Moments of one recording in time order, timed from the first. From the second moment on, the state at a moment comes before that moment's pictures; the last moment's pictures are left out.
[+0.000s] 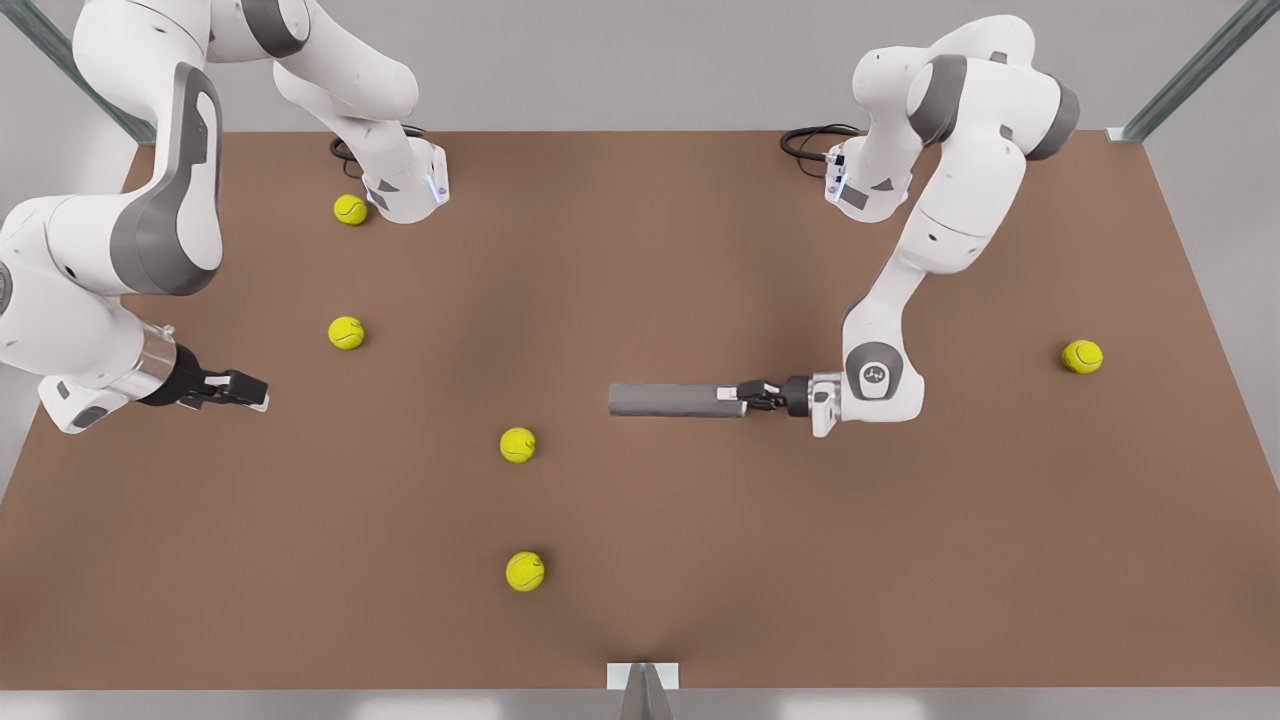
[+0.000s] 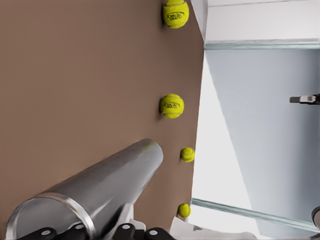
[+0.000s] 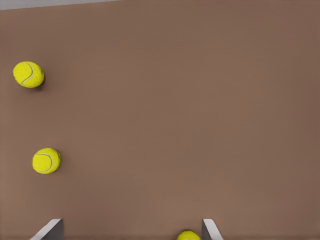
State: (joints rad) left arm -0.10 0.67 -0.19 -1.98 -1.47 1.99 0.94; right arm -0.21 0.31 0.23 -1.33 -0.01 1.58 0.05
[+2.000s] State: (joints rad) left arm -0.08 0.31 -0.01 -2.01 -1.02 1.96 0.74; right arm -0.20 0.31 0.23 -1.33 -0.06 1.58 0.05
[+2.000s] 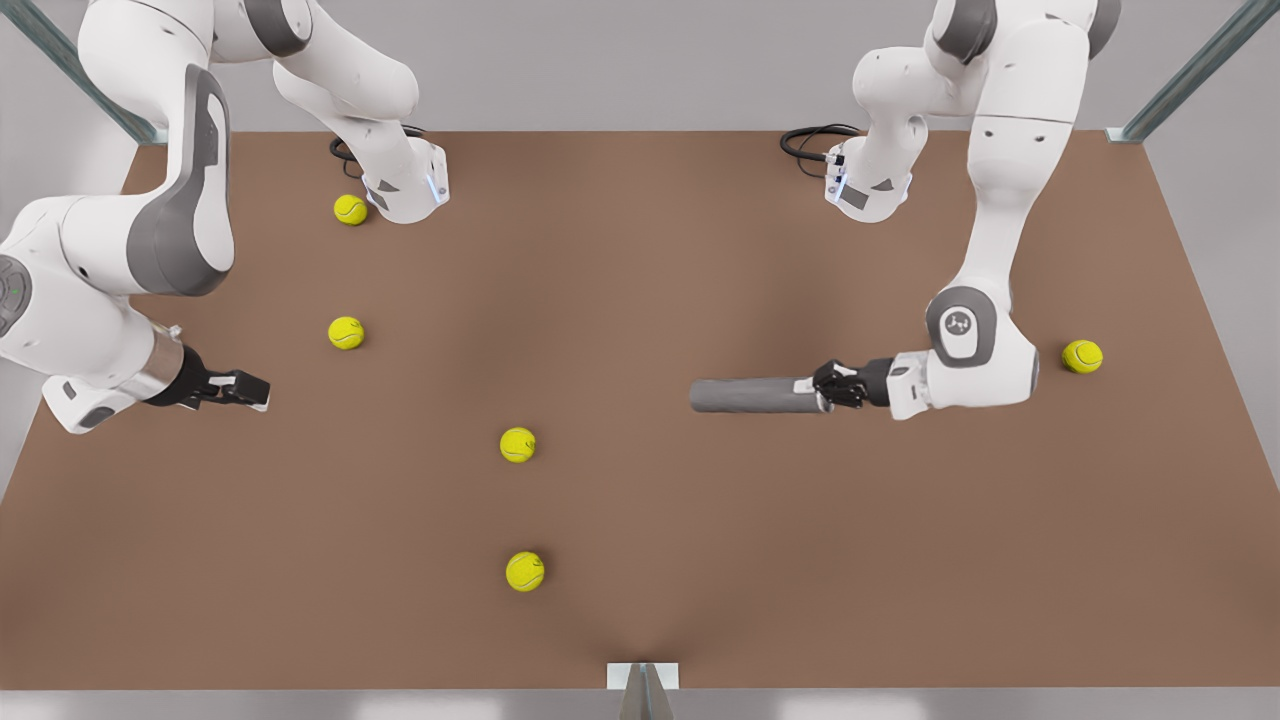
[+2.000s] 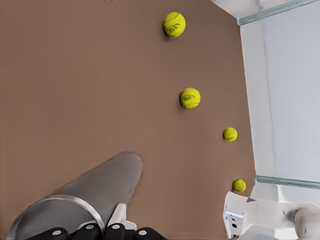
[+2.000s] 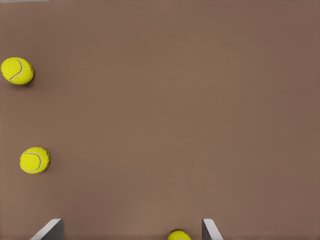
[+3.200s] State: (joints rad) left arm -0.14 0.17 0.06 -1.87 -0.08 1.98 -0.07; right arm -0.21 0.31 0.23 -1.33 -0.06 1.55 0.05
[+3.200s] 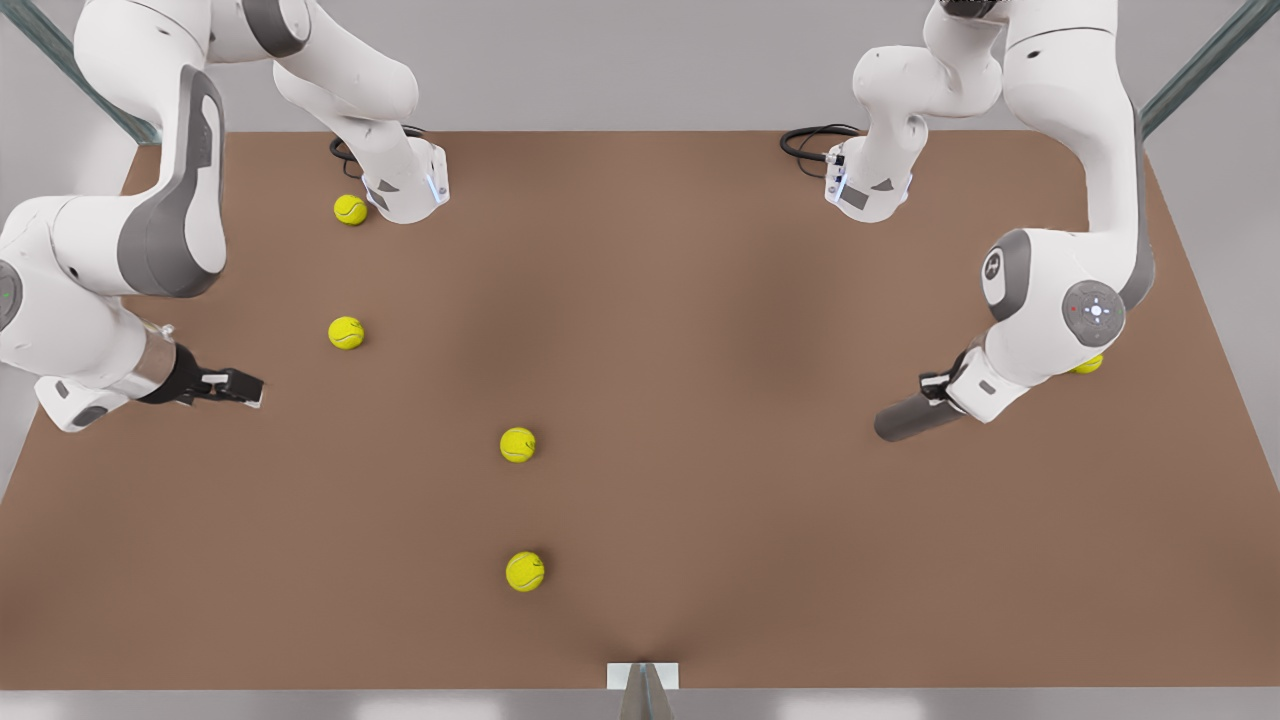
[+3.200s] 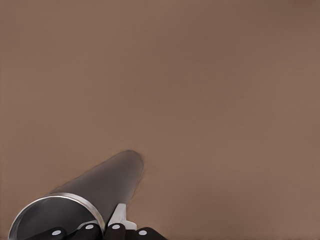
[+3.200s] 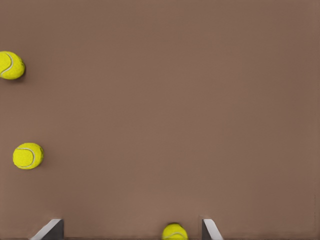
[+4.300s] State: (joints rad) left arm -0.14 0.21 0.06 -1.87 -0.02 1.99 -0.13; right arm -0.20 0.32 0.22 -1.33 -0.07 1.51 0.06
